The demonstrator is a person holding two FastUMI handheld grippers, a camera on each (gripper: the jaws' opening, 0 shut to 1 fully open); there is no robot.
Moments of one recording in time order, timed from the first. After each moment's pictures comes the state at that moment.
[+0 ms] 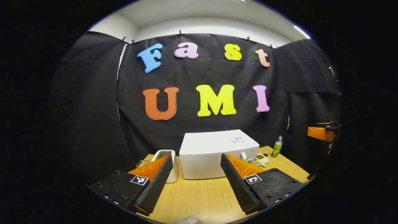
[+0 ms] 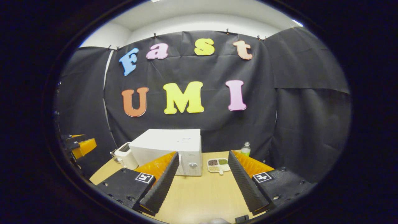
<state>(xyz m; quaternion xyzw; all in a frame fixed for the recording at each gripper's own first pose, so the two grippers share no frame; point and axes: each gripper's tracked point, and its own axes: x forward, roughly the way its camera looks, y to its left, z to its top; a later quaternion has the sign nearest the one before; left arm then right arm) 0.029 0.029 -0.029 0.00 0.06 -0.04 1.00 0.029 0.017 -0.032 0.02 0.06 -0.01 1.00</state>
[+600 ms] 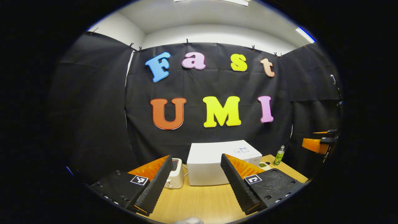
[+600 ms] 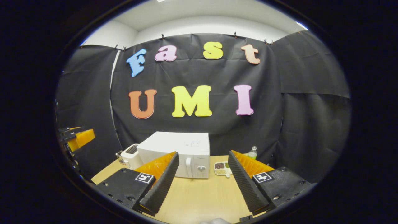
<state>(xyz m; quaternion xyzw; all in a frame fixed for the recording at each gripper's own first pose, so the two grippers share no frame) 0.022 0.043 0.000 0.00 0.03 -0.02 1.00 0.028 0.043 -0.021 0.02 0.05 0.01 1.00</state>
